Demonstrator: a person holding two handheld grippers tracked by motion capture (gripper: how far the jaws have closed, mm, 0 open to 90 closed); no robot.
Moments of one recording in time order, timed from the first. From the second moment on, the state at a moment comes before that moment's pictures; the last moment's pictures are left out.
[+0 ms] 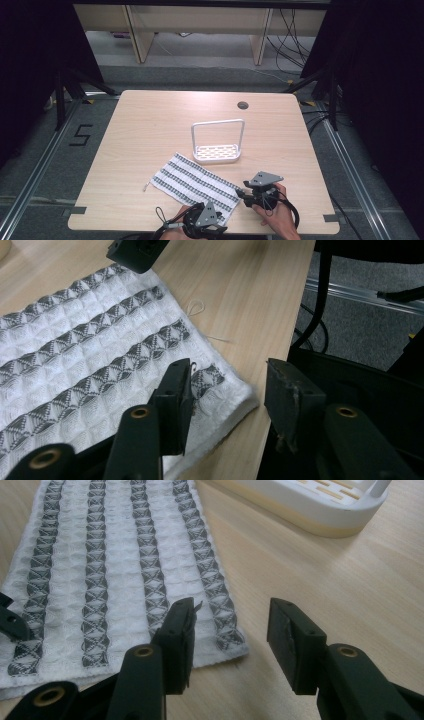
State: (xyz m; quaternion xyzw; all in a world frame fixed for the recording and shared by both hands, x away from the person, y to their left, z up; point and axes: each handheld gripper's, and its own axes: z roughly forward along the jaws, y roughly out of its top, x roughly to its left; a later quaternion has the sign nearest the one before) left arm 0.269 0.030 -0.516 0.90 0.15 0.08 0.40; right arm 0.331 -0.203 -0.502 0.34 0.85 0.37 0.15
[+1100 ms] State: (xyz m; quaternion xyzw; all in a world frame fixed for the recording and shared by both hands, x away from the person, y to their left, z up) left arm 0.273 0.045 -0.500 0.88 0.15 0.09 0.44; right arm 0.327 -0.200 -0.490 0.35 0.84 0.40 0.12
